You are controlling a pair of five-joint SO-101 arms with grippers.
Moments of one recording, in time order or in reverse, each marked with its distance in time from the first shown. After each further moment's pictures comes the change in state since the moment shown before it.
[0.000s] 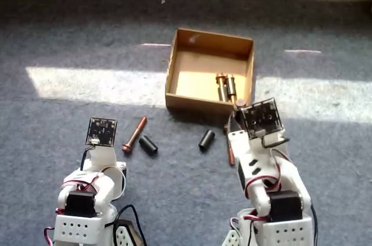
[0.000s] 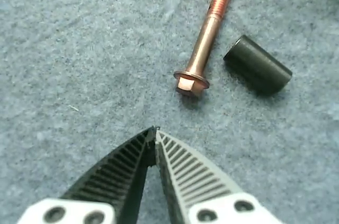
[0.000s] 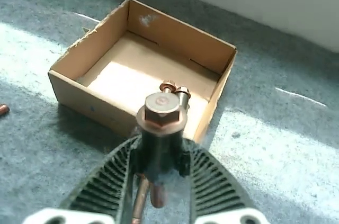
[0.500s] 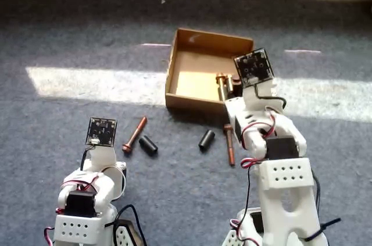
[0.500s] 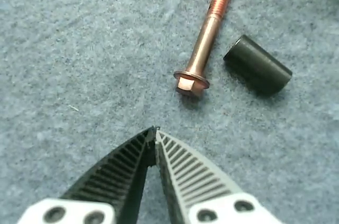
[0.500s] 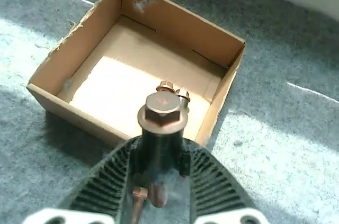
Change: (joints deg) left arm 0.0 0.0 0.0 0.0 0.0; right arm 0.1 36.7 -20.8 -7.8 0.2
